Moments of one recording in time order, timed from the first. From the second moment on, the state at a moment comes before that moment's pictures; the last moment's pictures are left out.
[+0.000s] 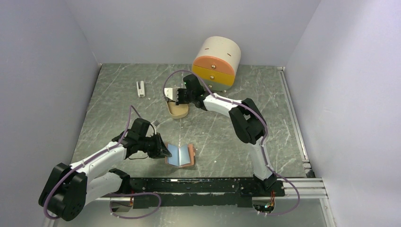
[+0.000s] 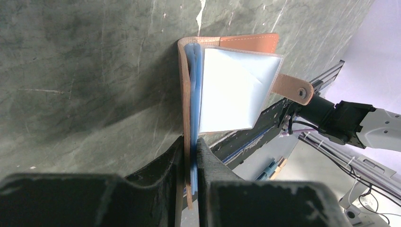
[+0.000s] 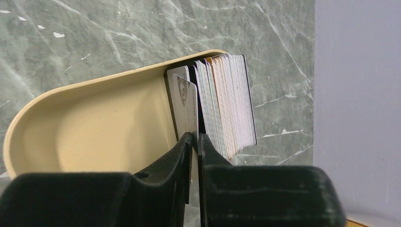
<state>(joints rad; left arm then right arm) -0.45 1.06 0.40 -0.31 0.52 -0.84 0.68 2.20 1.59 0.03 -0.34 -1.01</state>
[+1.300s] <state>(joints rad) -0.45 1.10 0.38 -0.24 0.54 -0.86 0.66 1.97 1.47 -0.05 -0.42 -0.64</state>
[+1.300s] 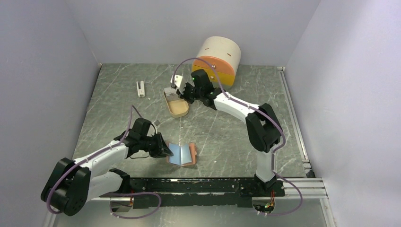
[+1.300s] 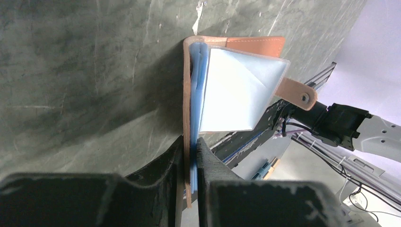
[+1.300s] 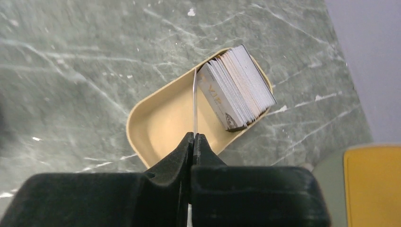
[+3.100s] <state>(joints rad) -0.36 1.25 0.38 -0.14 0.55 -0.83 0.84 1.56 0.58 0.26 -0.25 0.87</state>
